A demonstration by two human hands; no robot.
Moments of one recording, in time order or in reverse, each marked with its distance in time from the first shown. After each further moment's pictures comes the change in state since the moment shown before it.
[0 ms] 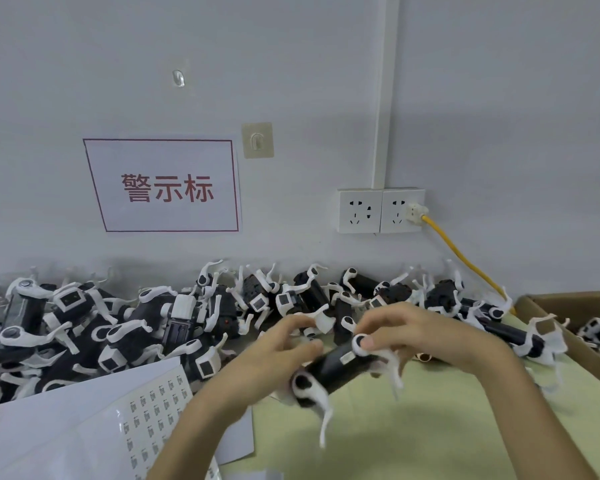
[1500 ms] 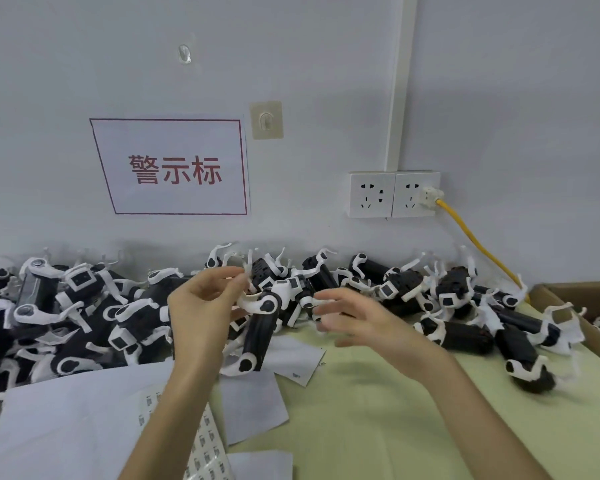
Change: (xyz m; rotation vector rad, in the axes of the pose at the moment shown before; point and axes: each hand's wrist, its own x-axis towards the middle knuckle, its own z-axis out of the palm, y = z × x) left_hand 0.005 -0.019 -0.039 -0.355 0.842 0.259; right_hand 0.049 0.020 0.058 0.275 0.166 -0.078
